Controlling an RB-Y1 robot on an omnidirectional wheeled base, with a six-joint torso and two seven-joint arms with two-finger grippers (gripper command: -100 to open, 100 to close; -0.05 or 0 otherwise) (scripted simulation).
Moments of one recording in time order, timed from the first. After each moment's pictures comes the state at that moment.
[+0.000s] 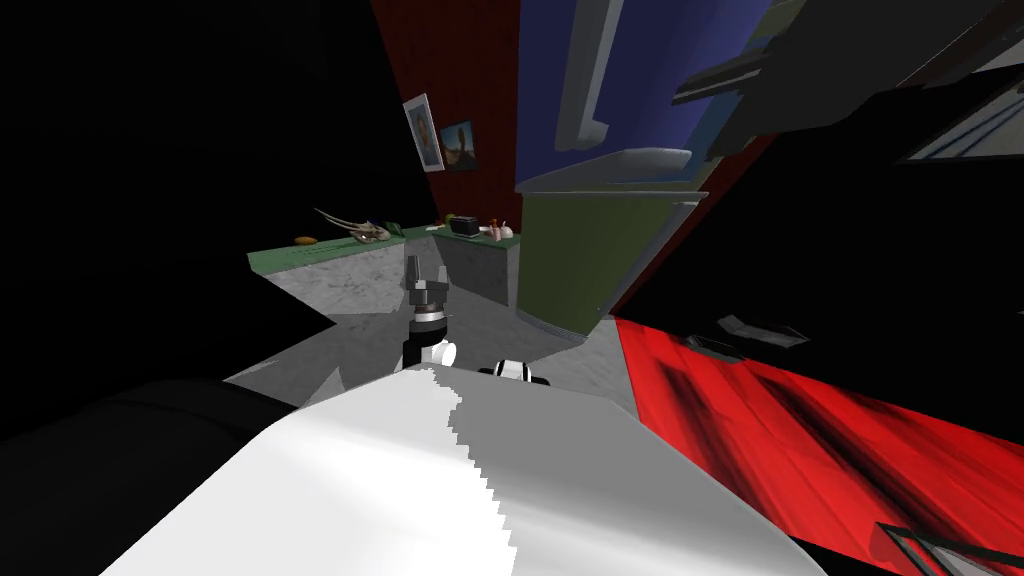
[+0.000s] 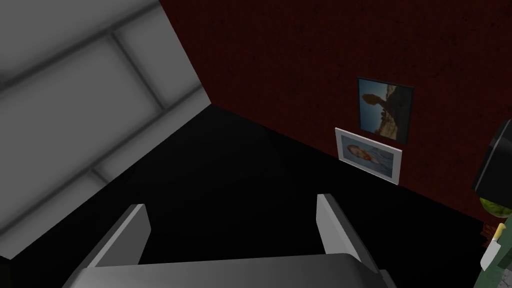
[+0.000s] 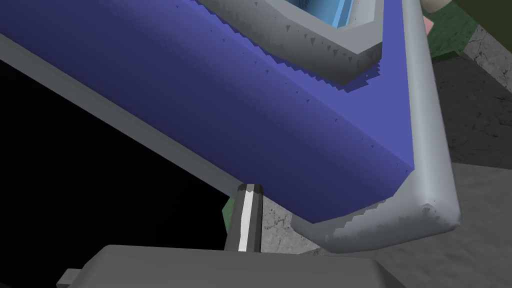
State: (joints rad) left arm 0.46 -0.03 -0.04 -2.22 0.06 -0.59 0.03; right arm -0.03 -1.73 -0.81 -2.17 1.18 -0.56 0.30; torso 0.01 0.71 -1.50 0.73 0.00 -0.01
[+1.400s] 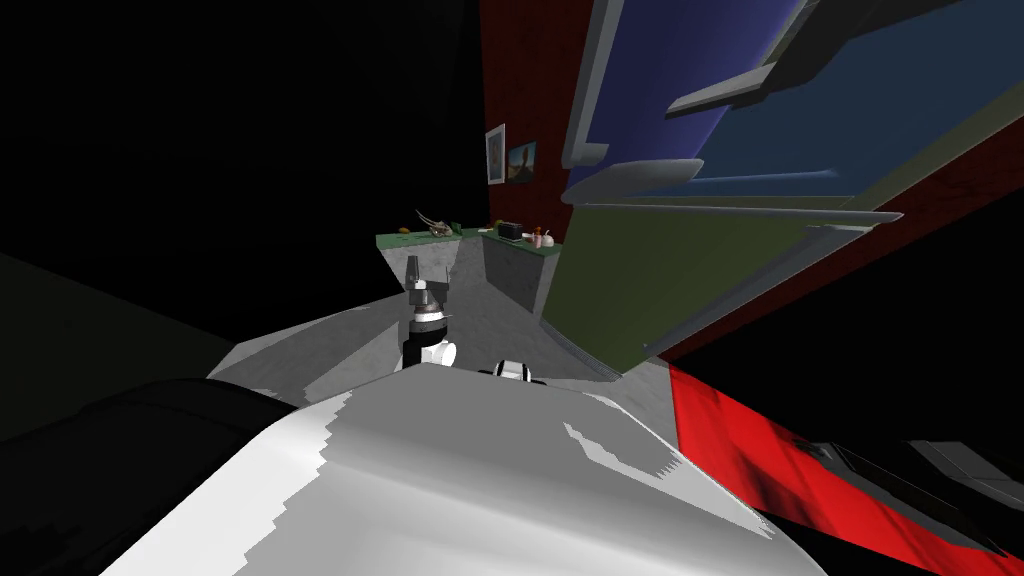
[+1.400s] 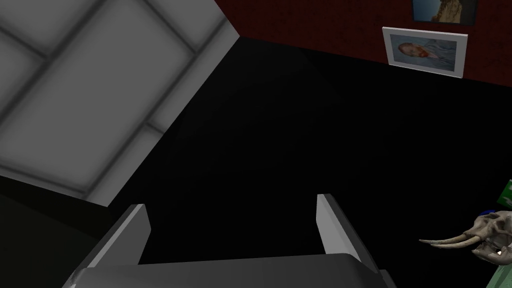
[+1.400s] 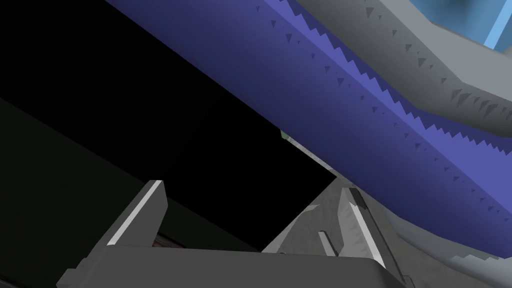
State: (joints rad) left arm 0.47 -0.03 -0.04 -2.22 0.06 -0.59 0.03; right arm -0.17 -1.82 -0.80 -2.10 0.98 -0.65 0.35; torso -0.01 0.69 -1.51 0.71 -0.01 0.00
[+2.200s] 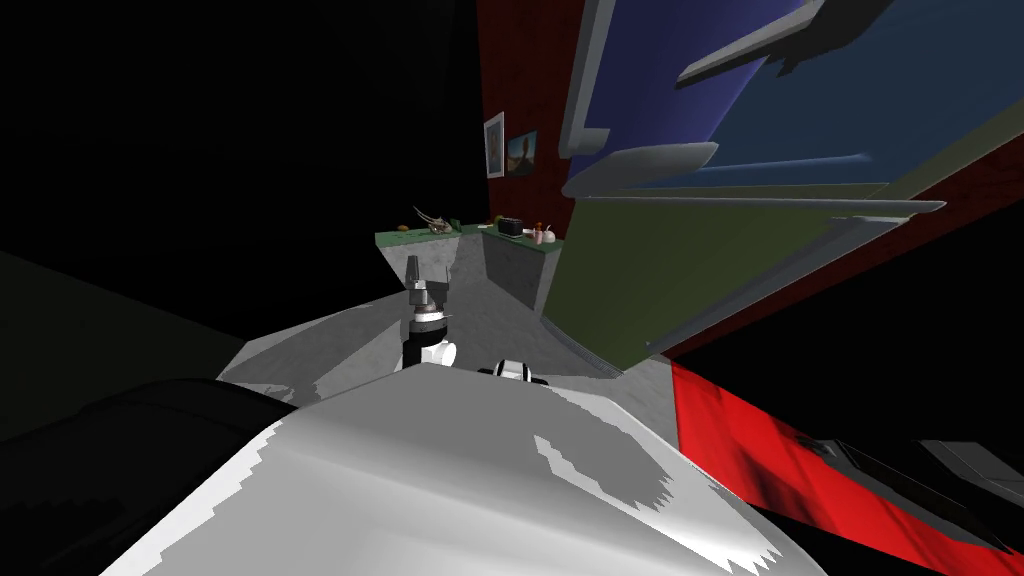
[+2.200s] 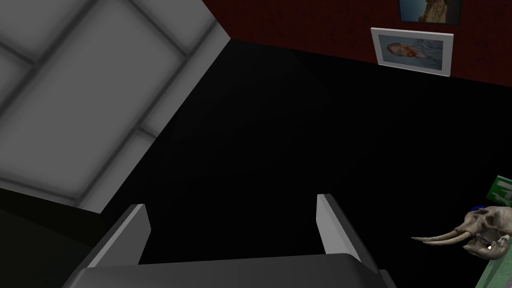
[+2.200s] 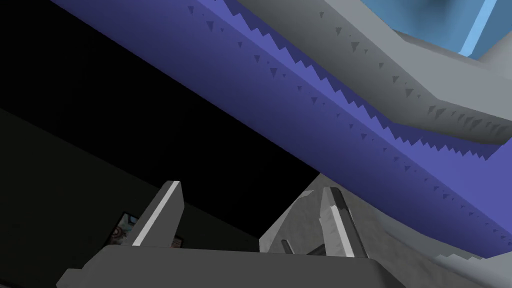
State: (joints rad) left arm 0.46 -0.03 -0.04 -2.22 0.06 -0.59 0.03; right arm -0.20 -1.88 -0.82 -2.08 0.93 -0.70 0.32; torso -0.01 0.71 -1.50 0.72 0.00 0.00
